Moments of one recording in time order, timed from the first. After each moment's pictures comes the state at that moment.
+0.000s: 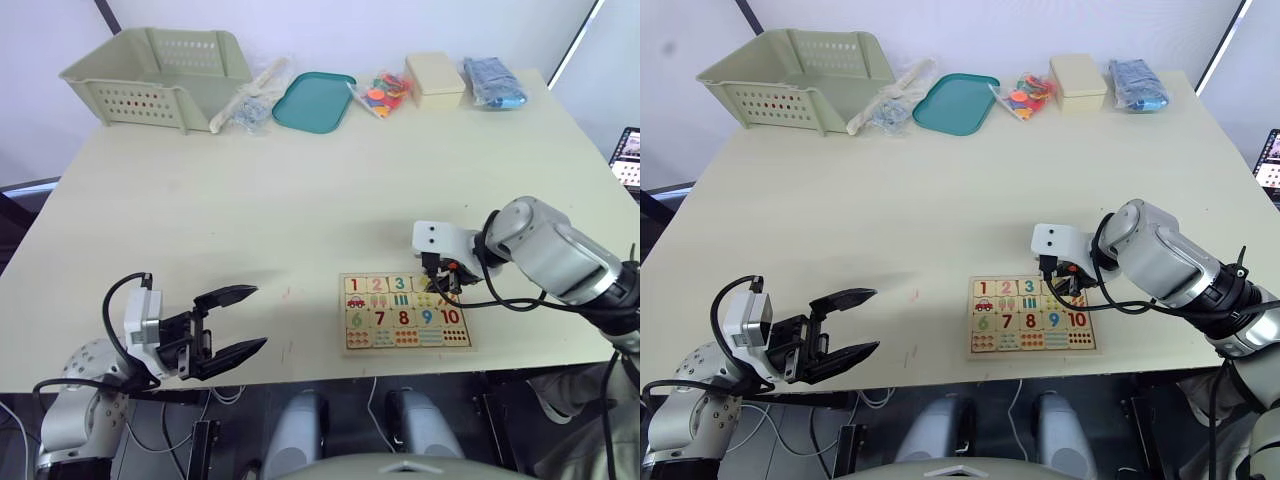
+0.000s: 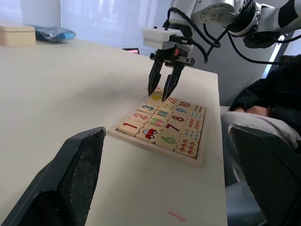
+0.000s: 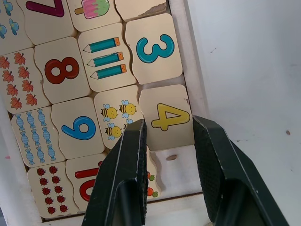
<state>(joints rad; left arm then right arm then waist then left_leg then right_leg) 0.19 0.62 0.30 -0.13 -0.73 0.08 -1.43 -0.85 -0.86 0.69 -0.26 0.06 1.03 1.22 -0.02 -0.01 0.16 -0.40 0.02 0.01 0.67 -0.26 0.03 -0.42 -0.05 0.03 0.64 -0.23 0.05</state>
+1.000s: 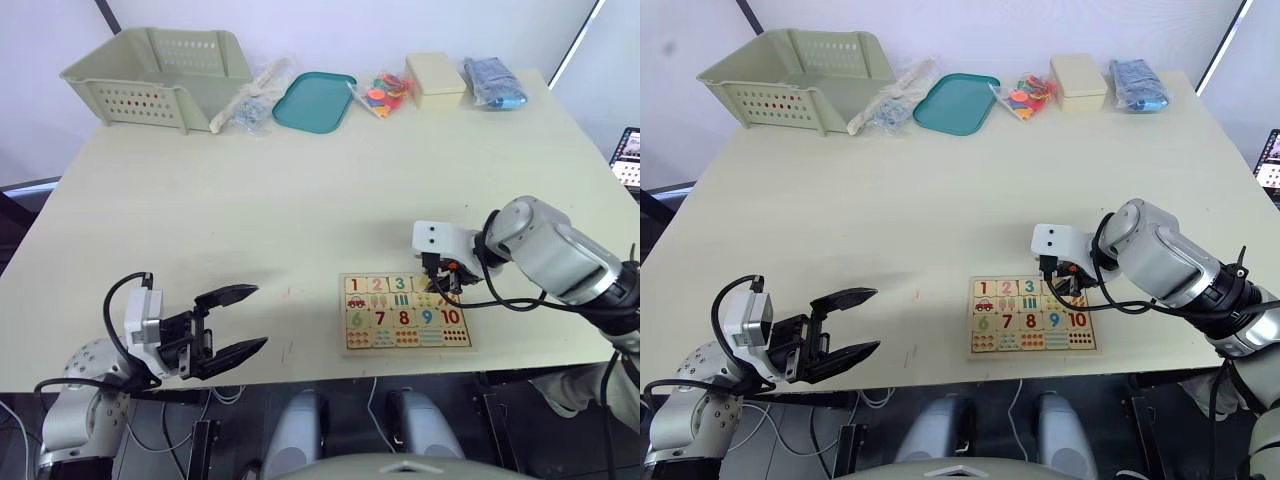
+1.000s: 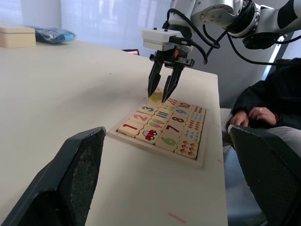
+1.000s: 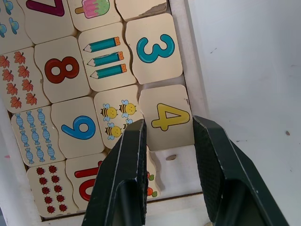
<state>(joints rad) 0.19 0.62 0.30 -0.13 -0.73 0.08 -1.43 -0.85 -0.86 0.69 -0.26 0.05 1.03 1.22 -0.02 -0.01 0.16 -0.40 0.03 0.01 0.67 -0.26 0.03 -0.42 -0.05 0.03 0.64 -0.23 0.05</state>
